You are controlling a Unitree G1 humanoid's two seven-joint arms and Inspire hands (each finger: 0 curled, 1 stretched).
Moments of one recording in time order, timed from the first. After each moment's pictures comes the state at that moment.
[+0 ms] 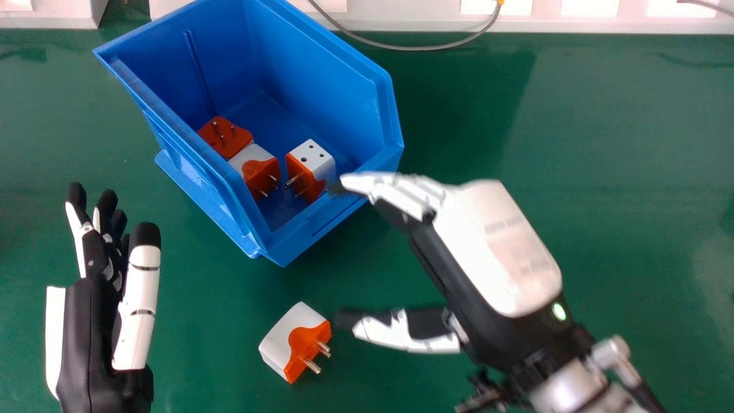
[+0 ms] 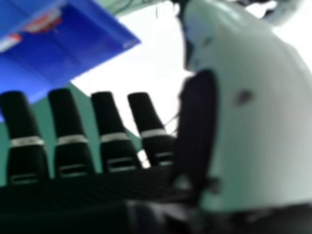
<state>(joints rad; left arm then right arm) 0.46 -0.01 0.18 -0.18 -0.07 -0.41 -0.02 0.23 -0.41 0.43 -0.39 -0.82 -0.23 -0.21</state>
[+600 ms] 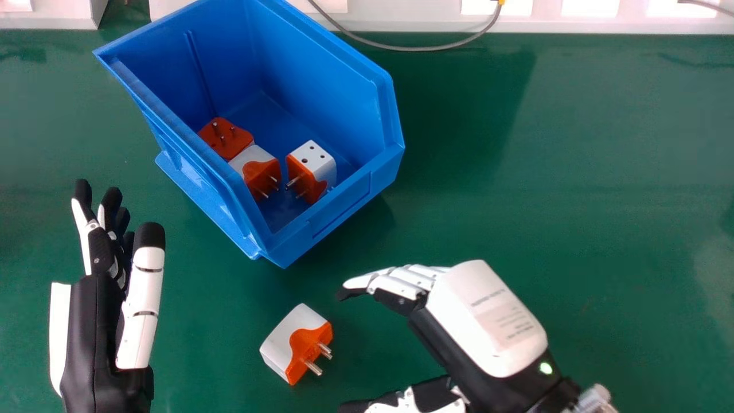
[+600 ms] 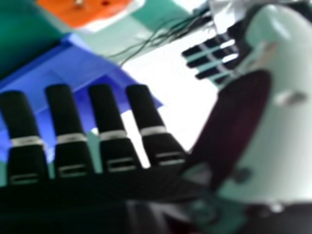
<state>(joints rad) 0.45 0.01 0.18 -0.17 -0.04 -0.43 -0.01 0.17 -0.41 0.45 -0.14 -0.87 -0.38 -0.19</state>
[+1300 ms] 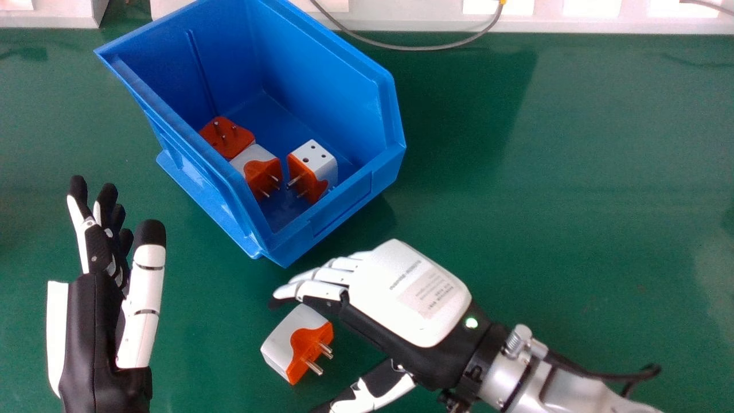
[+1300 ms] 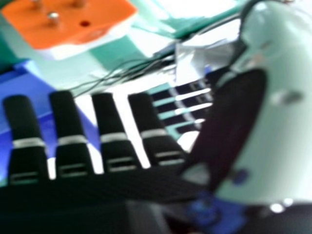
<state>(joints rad) 0.47 0.00 0.17 -0.20 -0.01 -0.42 0.01 -0.16 -0.39 0.56 0.10 -0.93 -0.51 -0.13</state>
